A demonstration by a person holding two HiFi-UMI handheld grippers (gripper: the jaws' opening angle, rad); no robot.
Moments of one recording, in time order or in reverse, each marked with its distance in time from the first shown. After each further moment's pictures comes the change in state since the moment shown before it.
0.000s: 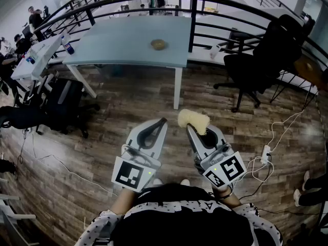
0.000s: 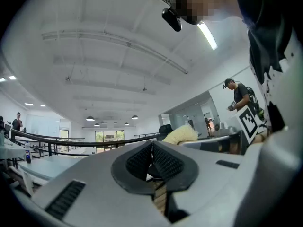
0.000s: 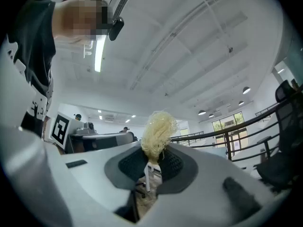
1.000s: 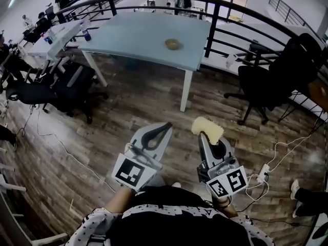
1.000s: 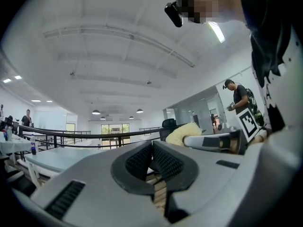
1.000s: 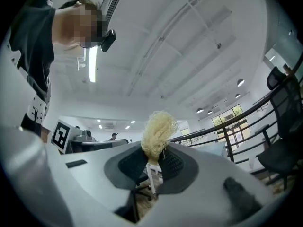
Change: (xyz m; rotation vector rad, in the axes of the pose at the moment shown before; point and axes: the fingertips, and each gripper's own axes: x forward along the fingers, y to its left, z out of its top) left arm 0.028 -0.040 -0.020 -0.026 0.074 0.064; right arm -0.054 -0.056 -0.005 0.125 -0.052 0.002
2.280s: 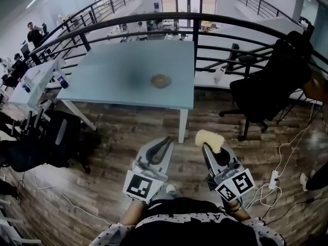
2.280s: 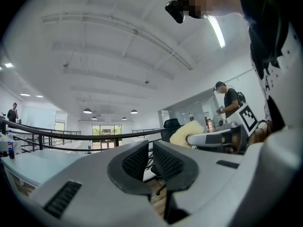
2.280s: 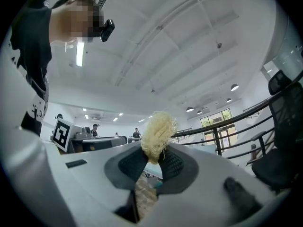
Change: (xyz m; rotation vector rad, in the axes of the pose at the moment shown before) left arm 0.151 0.170 -0.036 -0.013 -0.035 -0.110; right arm 0.173 -0.123 -0.029 -0.069 0.068 -0.141
